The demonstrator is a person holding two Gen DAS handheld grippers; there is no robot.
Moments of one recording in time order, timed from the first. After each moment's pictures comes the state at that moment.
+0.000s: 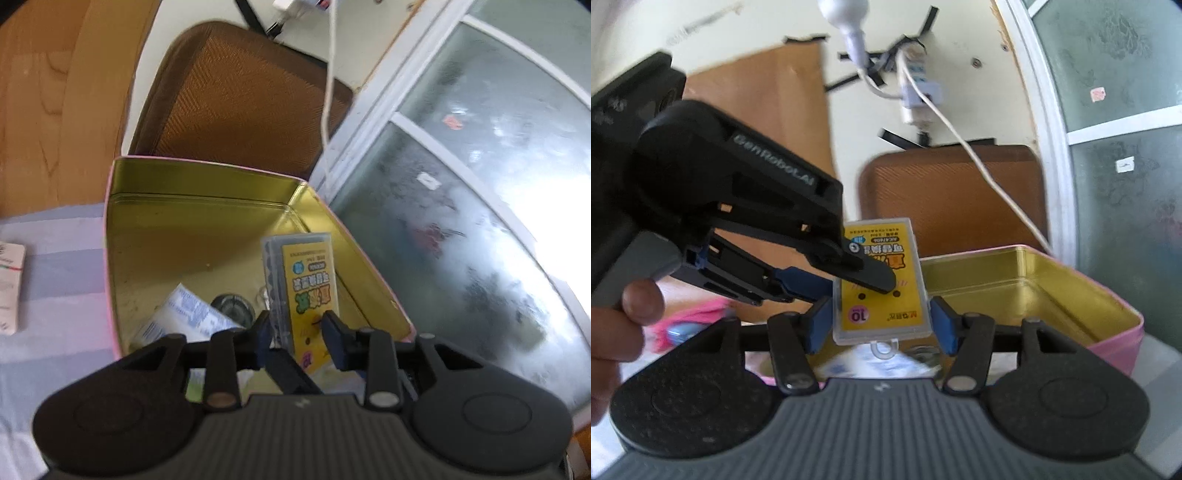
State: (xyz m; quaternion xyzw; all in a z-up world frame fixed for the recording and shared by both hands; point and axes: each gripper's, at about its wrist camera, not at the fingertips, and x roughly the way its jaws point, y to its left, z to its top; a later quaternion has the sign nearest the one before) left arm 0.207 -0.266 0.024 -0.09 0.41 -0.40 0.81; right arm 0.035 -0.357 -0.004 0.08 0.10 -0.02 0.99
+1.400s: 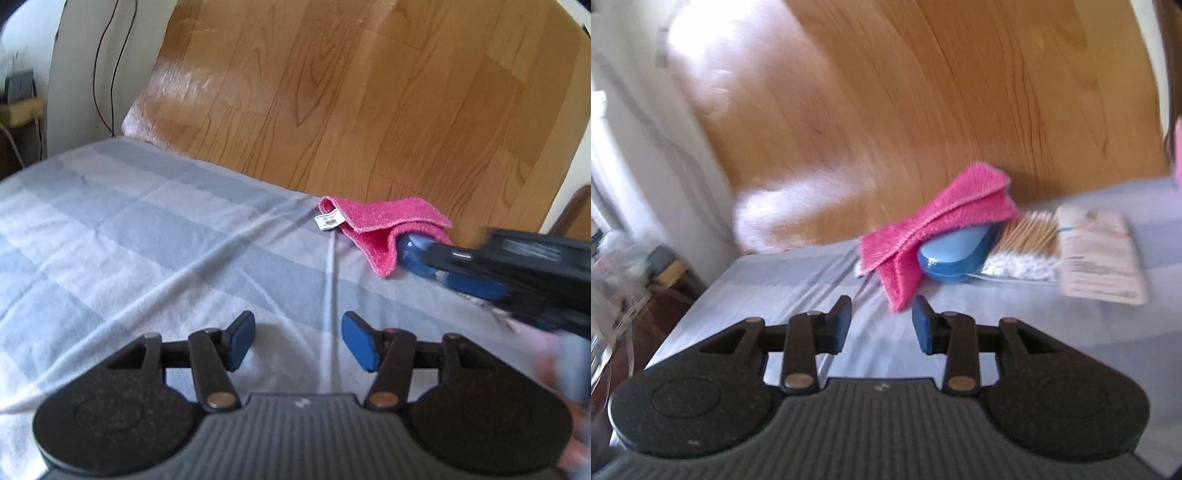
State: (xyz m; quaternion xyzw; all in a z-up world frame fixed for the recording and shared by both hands) left arm 0.168 0.123 -0.062 -0.17 0.32 0.01 0.93; right arm 0.202 -0.104 -0.022 0.15 0.33 0.21 0.91
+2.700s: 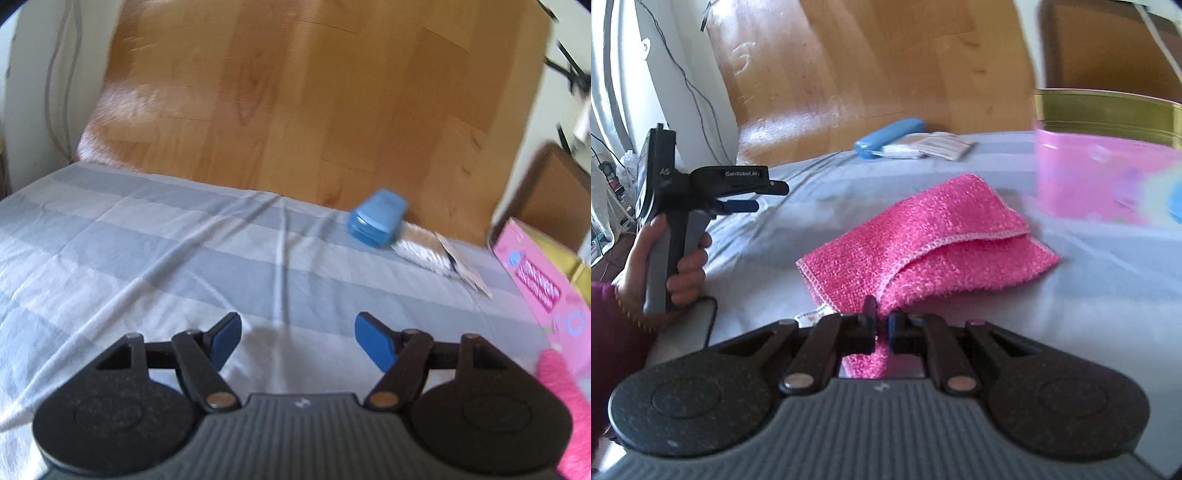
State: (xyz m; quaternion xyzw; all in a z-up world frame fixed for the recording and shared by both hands) left arm 0.162 0.084 -0.062 -0.10 0.32 -0.05 0.94; right arm 0.004 -0.203 -0.050 0.08 0.35 0.18 0.92
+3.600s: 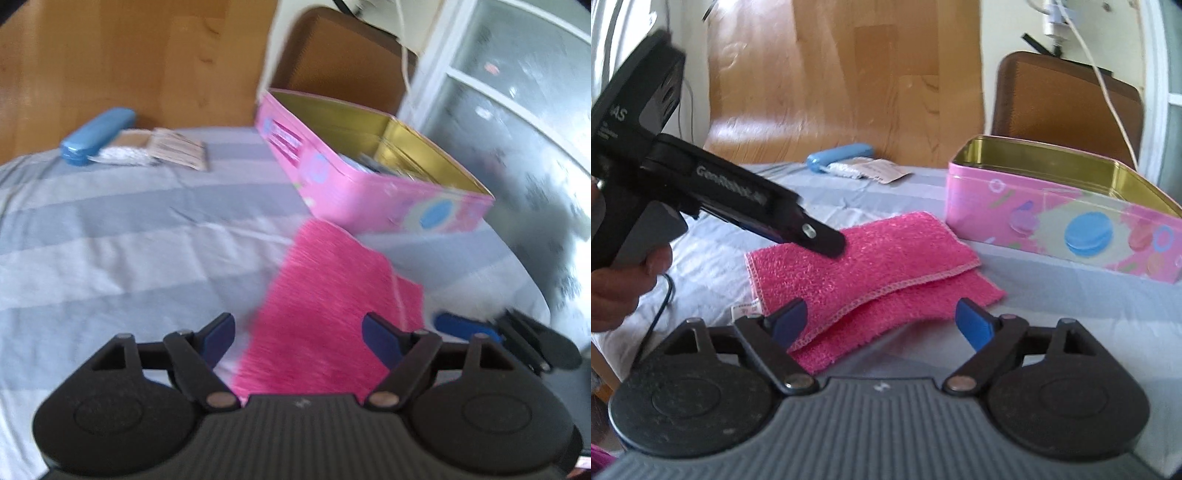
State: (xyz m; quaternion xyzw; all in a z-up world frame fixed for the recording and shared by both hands) left arm 0.085 -0.094 -0.048 -0.01 0.41 -0.32 0.85; right arm -0.038 -0.256 -0.052 -0.01 0.29 0.11 0.95
